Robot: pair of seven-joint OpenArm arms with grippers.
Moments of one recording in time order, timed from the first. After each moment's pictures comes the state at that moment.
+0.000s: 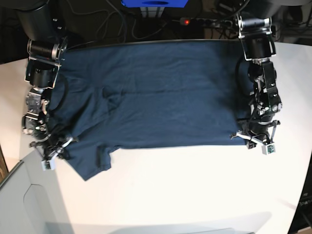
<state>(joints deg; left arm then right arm) -8.7 -16.0 -13.6 76.2 -18.6 -5.3 30.8 23.3 15.1 15.8 52.1 -1.7 28.4 -22.7</state>
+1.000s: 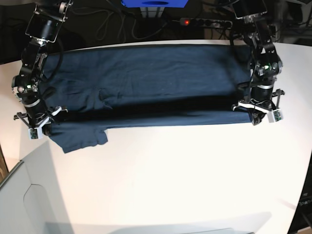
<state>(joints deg) 11.7 -9.0 -23.2 102.5 -18.7 -5.5 31.2 -0.6 12.9 24.8 84.3 2.0 28.4 -26.8</state>
